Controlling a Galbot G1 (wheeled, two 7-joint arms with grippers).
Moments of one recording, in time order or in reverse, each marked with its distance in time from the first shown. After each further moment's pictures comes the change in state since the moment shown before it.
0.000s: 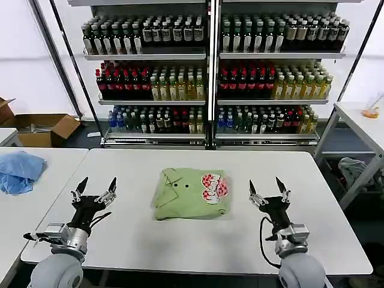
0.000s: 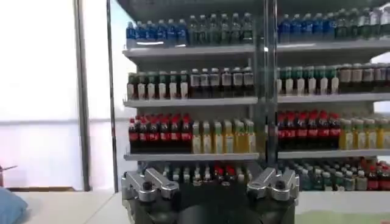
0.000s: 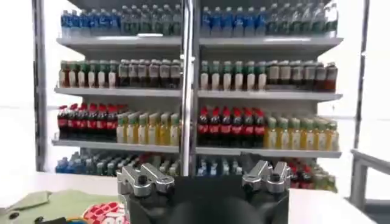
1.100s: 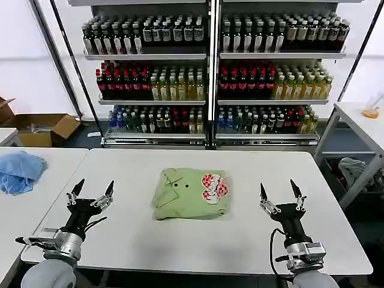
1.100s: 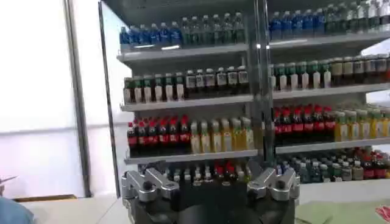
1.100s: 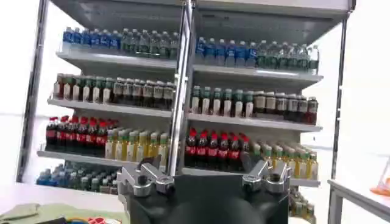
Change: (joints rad) left arm 0.063 0.013 -0.052 -0.038 0.028 0.003 0.038; right arm -0.149 0.019 0.092 0.123 -0.114 0.061 -0.006
